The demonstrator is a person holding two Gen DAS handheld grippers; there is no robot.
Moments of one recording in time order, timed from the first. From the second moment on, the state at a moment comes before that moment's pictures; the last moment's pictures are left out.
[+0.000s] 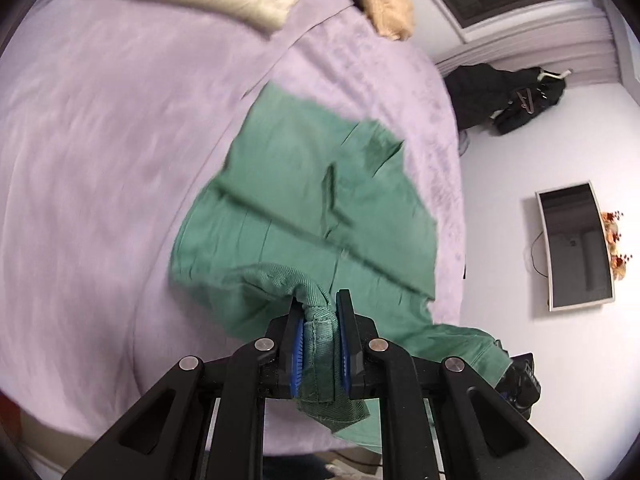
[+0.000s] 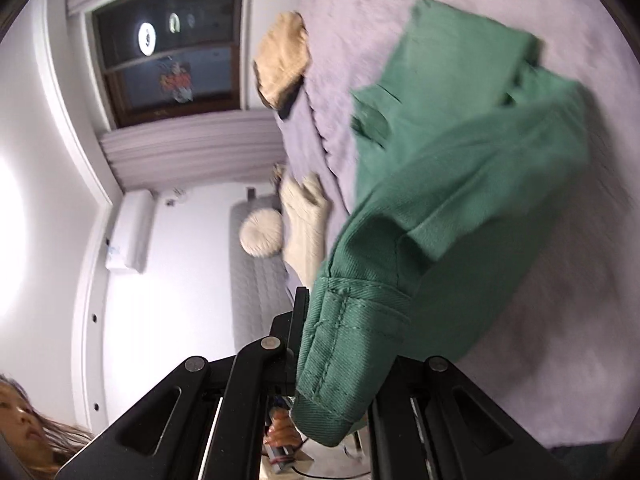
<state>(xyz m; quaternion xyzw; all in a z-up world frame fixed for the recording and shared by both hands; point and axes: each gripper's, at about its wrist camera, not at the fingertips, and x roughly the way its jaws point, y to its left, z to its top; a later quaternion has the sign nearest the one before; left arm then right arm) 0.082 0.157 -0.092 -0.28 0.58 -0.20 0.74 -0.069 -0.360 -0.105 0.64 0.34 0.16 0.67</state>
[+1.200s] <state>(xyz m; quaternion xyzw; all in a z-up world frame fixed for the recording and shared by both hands) 0.341 0.044 -0.155 -0.02 0.55 -0.06 0.83 0.202 -0.468 -0.159 0.44 0.49 0.02 0.75</state>
